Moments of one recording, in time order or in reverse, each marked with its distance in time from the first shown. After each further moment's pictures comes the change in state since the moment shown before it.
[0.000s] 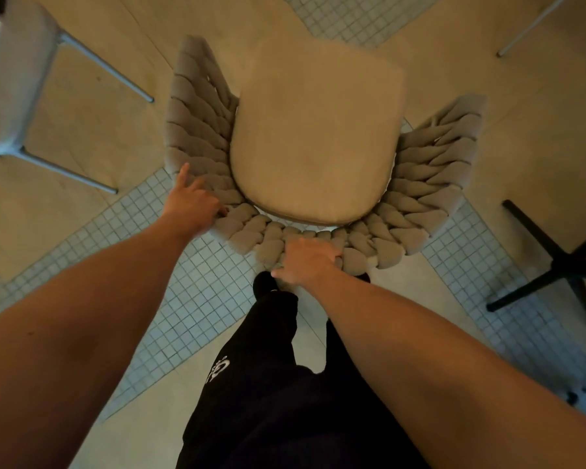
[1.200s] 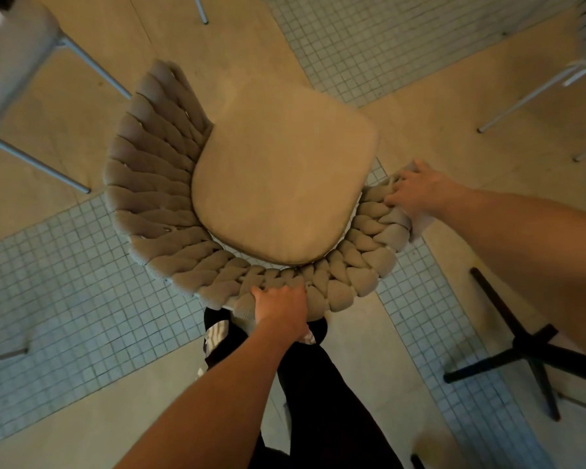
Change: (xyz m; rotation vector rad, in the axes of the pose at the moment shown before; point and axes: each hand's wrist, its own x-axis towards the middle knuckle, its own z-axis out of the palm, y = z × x) left_hand 0.008 0.290 -0.119 -0.738 -0.153 -0.130; right_hand 0.036 0.310 -0.189 -1.049 0.129 -0.094
